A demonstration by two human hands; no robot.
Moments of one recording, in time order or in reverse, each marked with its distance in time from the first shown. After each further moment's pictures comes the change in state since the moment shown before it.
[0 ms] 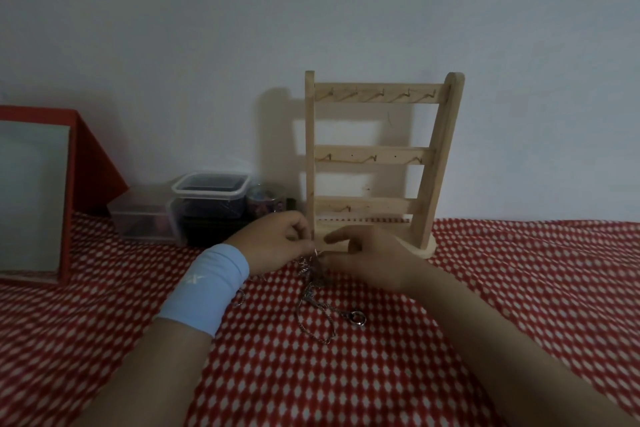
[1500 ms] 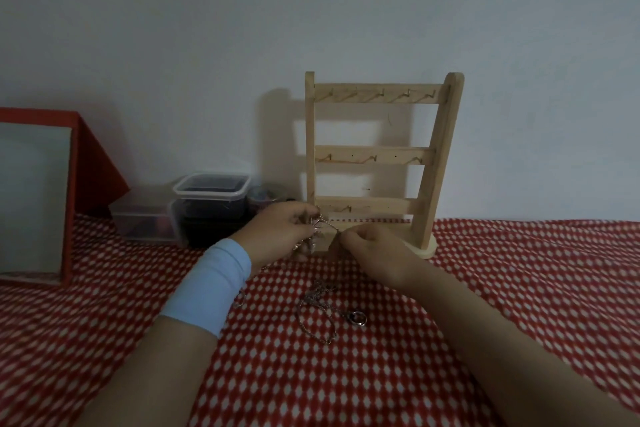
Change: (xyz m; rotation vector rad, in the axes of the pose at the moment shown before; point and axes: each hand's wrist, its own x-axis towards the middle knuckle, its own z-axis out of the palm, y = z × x) left_hand 0.004 0.015 0.001 -0.364 0.025 -0.047; right_hand 0.001 -0.001 0.003 0.160 0.076 -0.002
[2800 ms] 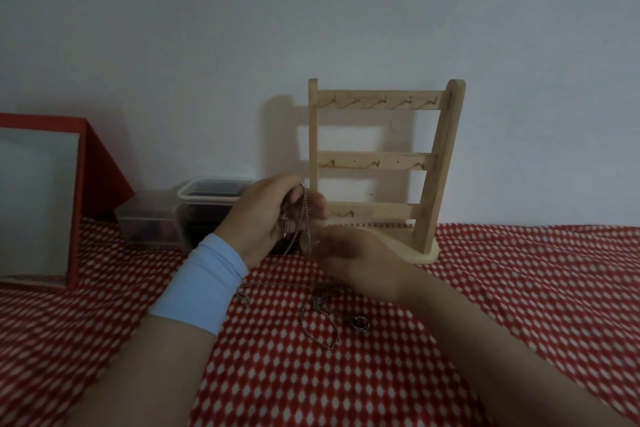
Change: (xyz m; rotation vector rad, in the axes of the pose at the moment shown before) left_hand -0.010 0.025 -0.014 -0.698 0.105 0.161; right_hand -0.010 -0.021 0.006 0.006 -0.203 -0.106
